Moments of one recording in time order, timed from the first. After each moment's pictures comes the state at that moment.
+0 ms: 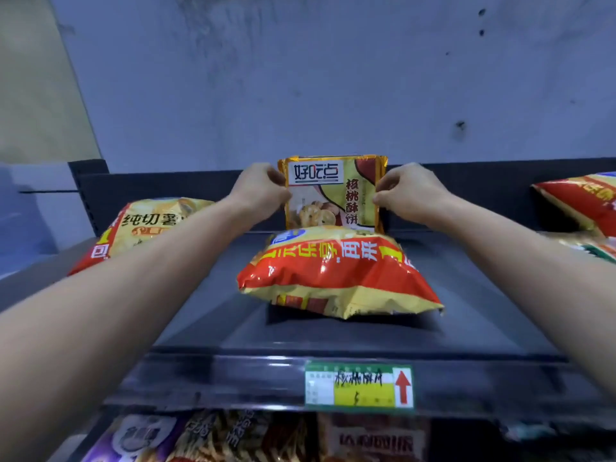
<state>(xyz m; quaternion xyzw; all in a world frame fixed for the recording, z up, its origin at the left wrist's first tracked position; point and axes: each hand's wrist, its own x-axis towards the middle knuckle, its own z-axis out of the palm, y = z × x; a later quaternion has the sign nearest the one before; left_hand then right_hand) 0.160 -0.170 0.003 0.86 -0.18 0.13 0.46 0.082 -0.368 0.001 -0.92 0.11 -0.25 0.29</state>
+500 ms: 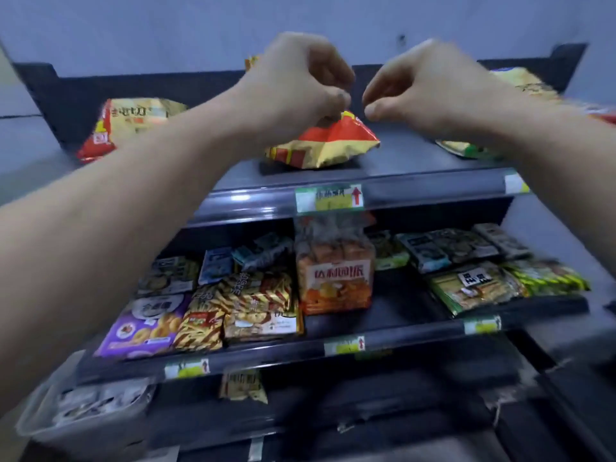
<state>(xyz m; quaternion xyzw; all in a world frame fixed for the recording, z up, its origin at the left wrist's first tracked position) -0.060 -0.124 -0.001 0.76 -0.45 0.06 0.46 -0.137 -0.272 0.000 -0.94 0.06 -0.29 0.15</state>
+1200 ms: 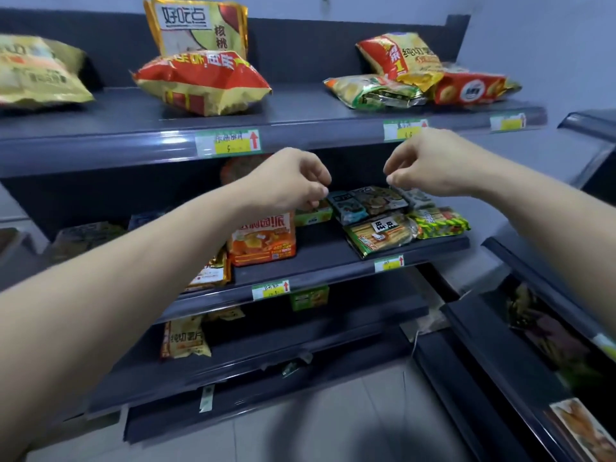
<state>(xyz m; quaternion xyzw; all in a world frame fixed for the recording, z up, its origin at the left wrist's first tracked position) -0.163 -0.189 -0.108 0.80 -0.43 -0.15 0.40 -0.286 -0.350 -0.075 -0.96 0.22 -0.09 0.12</state>
